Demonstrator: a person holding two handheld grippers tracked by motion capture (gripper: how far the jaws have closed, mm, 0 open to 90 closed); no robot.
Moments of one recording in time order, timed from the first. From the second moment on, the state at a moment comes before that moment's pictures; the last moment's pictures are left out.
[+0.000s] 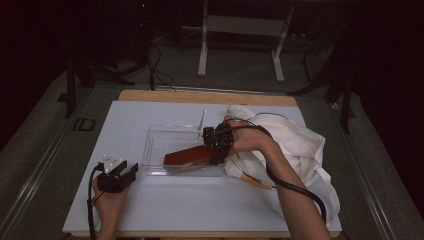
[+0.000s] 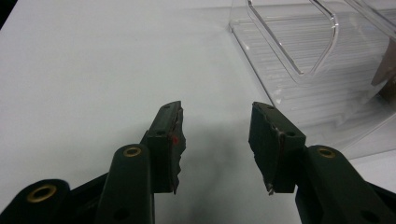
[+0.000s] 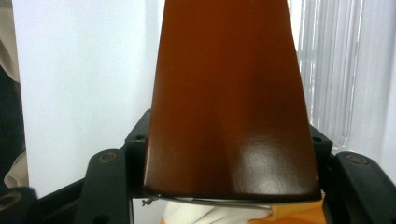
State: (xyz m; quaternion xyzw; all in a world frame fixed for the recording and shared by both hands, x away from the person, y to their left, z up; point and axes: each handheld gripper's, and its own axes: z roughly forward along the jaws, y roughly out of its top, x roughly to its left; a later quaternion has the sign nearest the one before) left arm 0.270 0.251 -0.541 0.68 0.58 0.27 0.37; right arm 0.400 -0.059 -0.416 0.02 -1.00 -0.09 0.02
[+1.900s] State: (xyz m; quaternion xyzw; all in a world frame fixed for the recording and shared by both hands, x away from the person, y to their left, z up) left arm 0.271 0.250 -0.541 0.68 0.58 0.27 0.36; right arm 0.395 -0.089 -0.404 0.00 -0.99 -0.14 0.01
